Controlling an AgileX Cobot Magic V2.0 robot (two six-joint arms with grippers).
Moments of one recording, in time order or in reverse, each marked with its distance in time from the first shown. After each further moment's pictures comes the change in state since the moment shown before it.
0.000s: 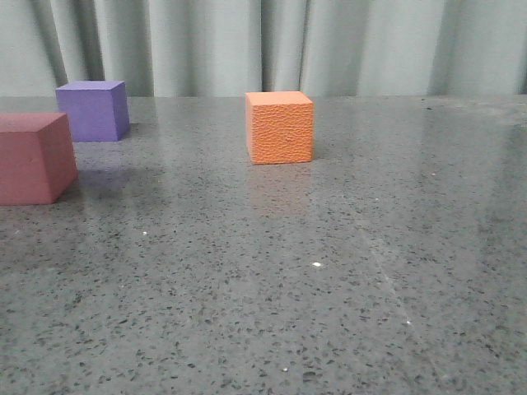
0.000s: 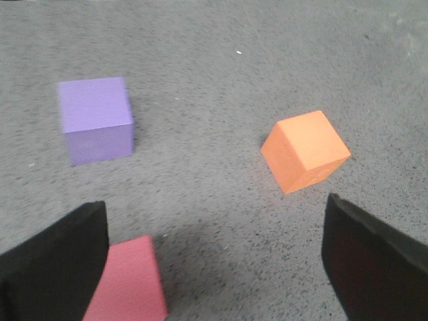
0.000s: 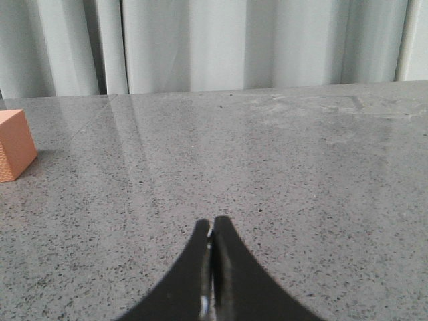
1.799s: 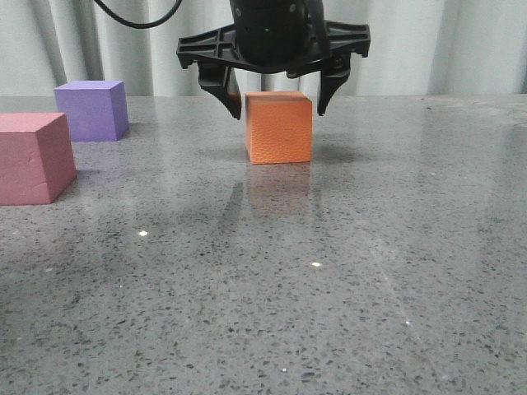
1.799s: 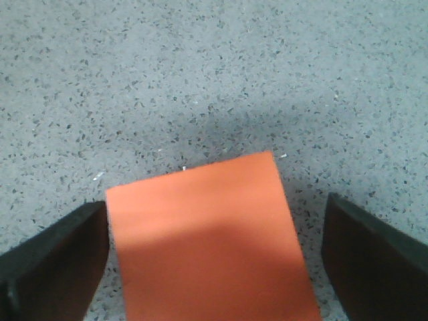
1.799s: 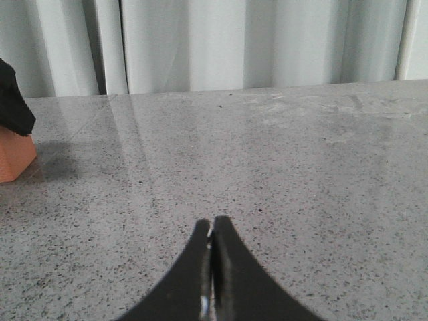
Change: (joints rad) left arm -0.284 0.888 -0.612 0.397 0.112 -0.589; right arm 0.000 0.000 0.000 0.003 0.000 0.000
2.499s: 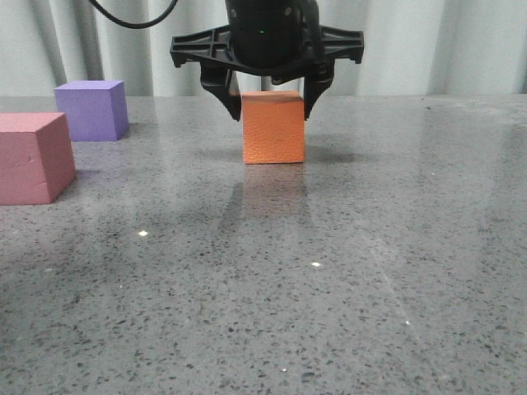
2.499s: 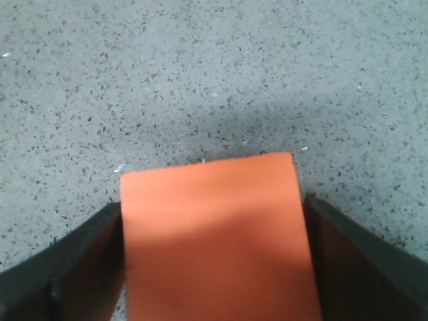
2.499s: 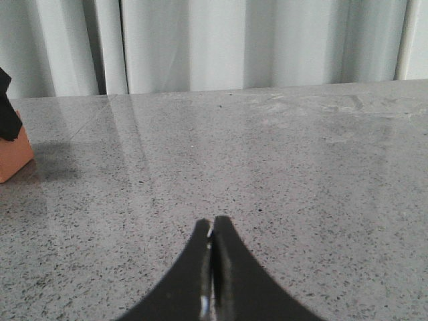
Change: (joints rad) left arm 0.000 0.000 0.000 0.023 0.043 -0.002; right arm 0.000 0.000 0.000 0.000 0.000 0.000
